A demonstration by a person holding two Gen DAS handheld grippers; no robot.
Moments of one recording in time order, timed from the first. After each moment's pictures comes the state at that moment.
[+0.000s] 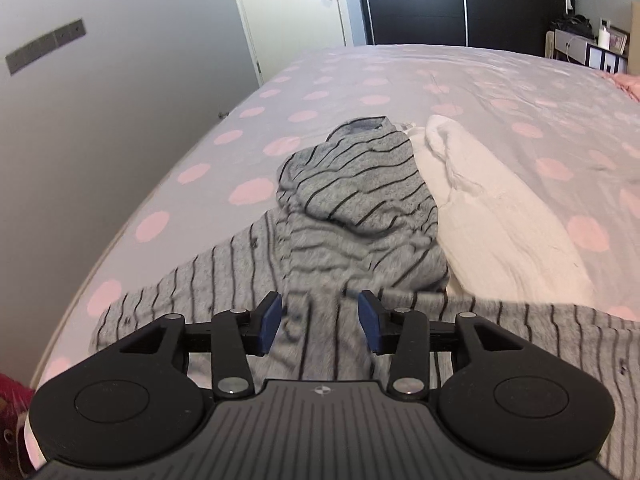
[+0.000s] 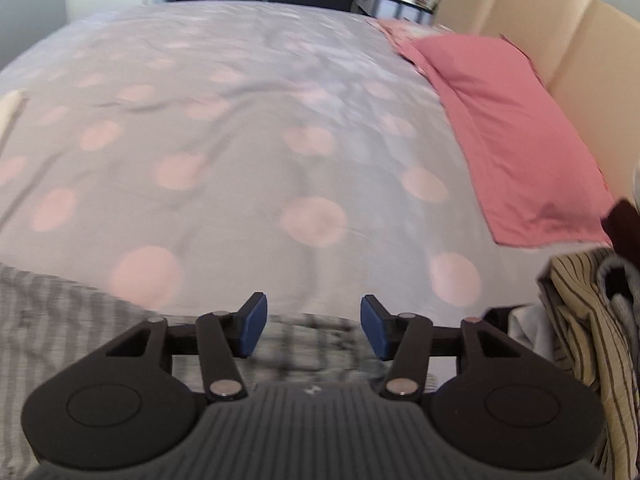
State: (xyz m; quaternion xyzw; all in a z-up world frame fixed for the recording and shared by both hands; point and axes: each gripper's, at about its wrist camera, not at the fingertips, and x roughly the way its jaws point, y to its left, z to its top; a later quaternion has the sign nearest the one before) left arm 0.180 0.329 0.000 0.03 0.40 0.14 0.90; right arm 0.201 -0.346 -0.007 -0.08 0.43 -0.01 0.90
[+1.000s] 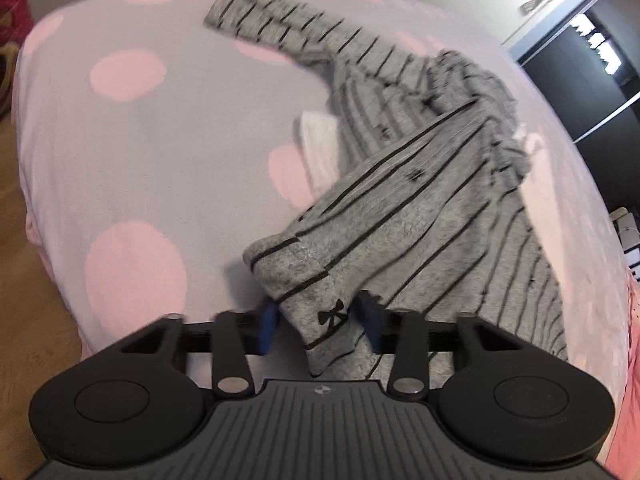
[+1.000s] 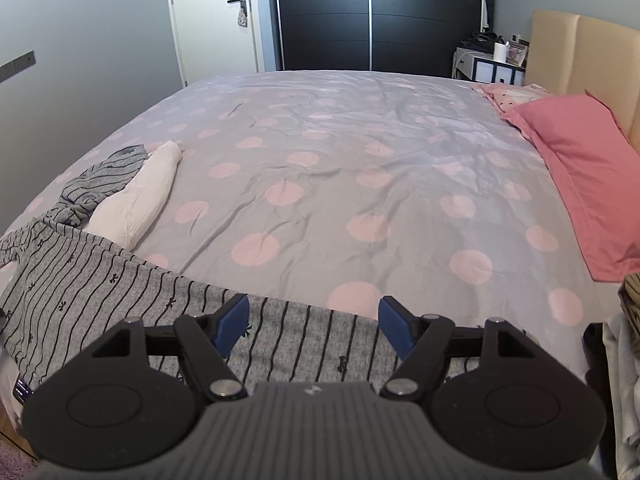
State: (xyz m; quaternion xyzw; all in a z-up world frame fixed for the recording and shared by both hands) left arm 0.007 0.375 -0.076 -0.39 0.42 0.23 0.78; right arm 0.105 -0.264 0.051 -0.02 0.35 0.14 0.93
